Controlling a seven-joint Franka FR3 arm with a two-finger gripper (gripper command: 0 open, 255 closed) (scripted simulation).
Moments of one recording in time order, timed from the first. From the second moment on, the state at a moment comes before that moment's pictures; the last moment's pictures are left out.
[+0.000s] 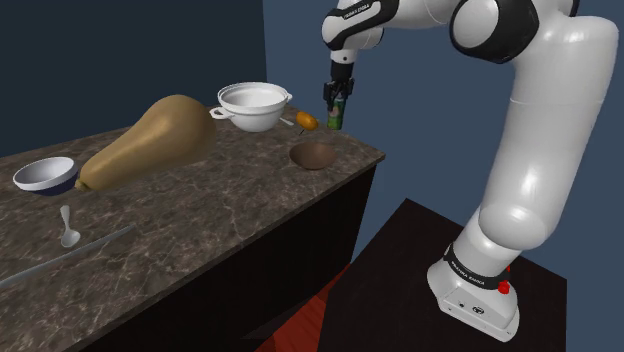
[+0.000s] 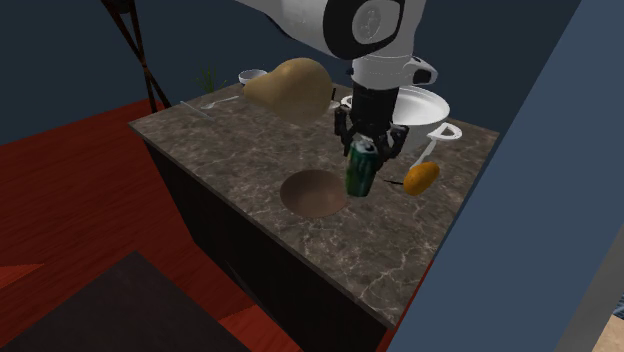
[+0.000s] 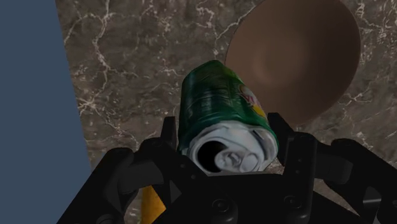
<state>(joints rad) -0.09 0.28 -0.29 -1.71 0.11 1.98 -0.33</state>
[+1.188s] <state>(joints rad) 0.05 0.22 -0.21 -1.87 0.08 2.09 -0.12</state>
